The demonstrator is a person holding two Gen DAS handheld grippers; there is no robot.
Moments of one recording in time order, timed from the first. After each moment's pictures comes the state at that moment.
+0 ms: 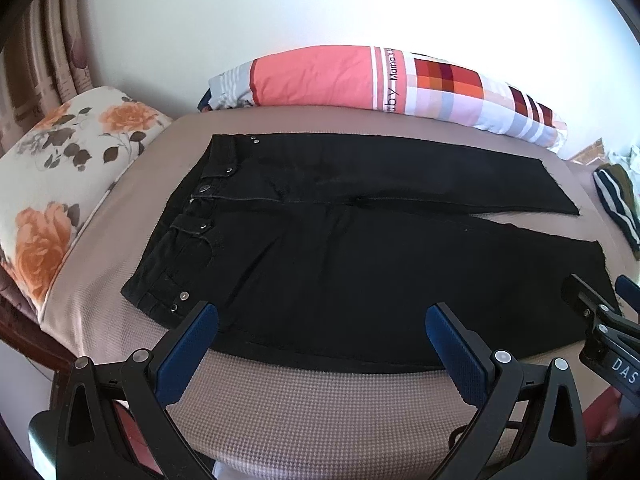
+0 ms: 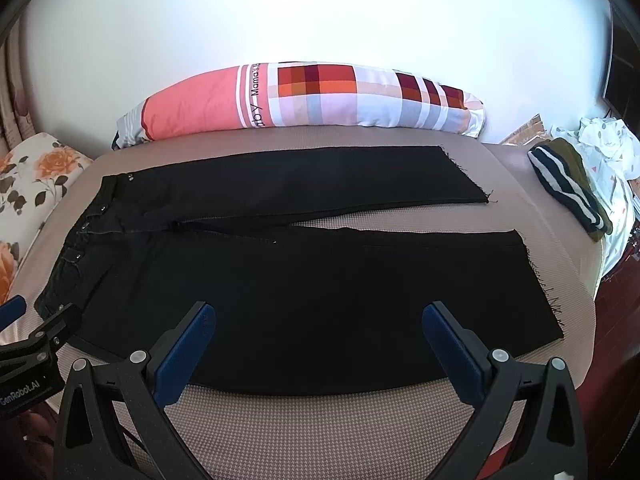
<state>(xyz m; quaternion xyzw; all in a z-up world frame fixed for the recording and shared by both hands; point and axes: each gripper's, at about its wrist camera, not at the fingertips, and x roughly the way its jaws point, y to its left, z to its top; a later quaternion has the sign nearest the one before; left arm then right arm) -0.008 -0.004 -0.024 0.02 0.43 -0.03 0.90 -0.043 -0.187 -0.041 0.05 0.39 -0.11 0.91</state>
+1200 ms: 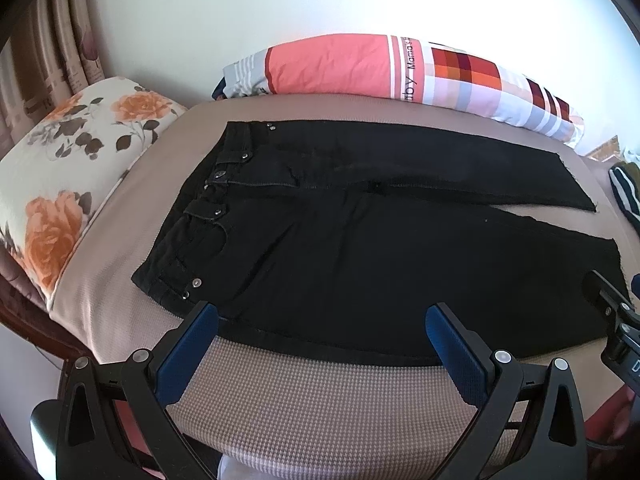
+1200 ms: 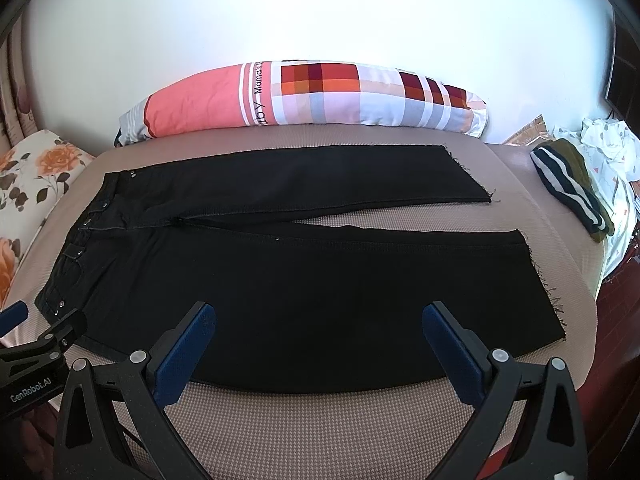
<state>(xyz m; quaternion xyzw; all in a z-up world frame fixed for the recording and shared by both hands) -0.008 -0.002 -0.032 0.02 0.44 0.00 0.90 -0.039 -0.182 -0.041 0.05 0.39 -0.11 0.91</state>
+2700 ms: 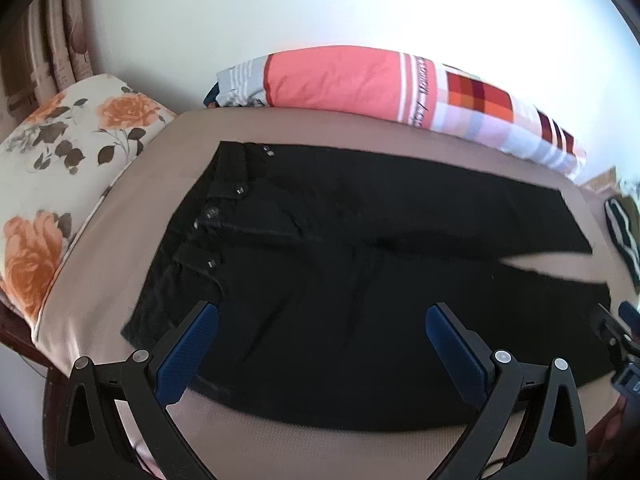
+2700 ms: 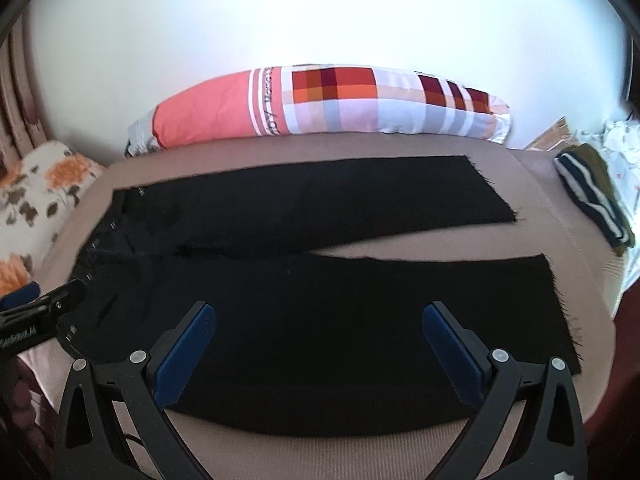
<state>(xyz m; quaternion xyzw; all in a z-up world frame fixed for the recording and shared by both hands) 0.070 0.033 -0.011 -0.02 0.44 -0.02 0.90 0.006 -0.202 -0.030 0.07 0.39 -0.07 0.91</state>
